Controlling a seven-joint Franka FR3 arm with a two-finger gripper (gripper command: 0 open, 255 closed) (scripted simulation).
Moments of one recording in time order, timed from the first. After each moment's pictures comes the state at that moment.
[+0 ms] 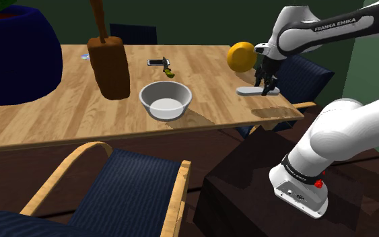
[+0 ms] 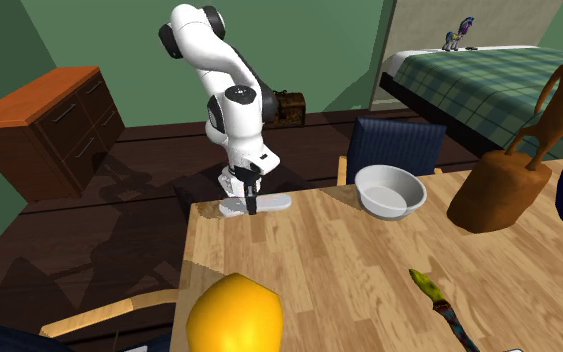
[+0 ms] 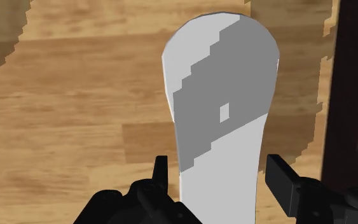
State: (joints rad) arm 0.03 -0.67 -0.52 -2.72 -0.36 2.09 -1.17
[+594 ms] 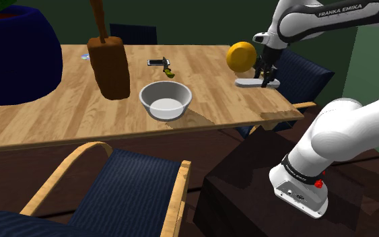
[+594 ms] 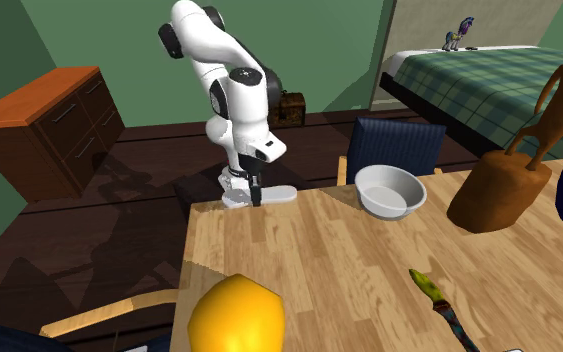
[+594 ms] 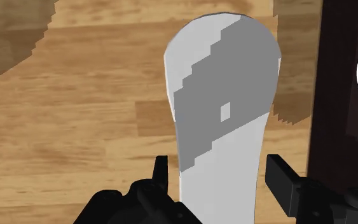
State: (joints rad) arm 0.06 -0.67 -0.47 -2.62 -0.32 1.99 -1.16
